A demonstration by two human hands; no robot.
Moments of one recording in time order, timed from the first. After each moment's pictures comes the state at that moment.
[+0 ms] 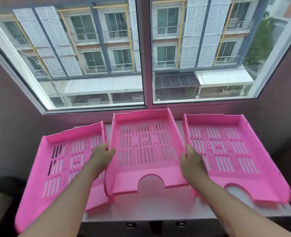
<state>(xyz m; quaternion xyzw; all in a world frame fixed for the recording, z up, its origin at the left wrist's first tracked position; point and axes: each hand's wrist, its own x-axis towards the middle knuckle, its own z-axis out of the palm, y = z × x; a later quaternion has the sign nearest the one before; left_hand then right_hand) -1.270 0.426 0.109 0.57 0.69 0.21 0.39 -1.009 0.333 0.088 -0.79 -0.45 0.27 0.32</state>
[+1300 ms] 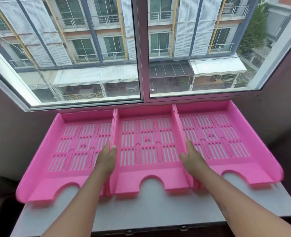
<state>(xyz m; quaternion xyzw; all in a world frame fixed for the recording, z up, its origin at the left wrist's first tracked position) -1.242 0.435 0.069 0.56 0.67 0.24 0.42 -0.984 0.366 0.055 -0.78 -0.45 0.37 0.23</state>
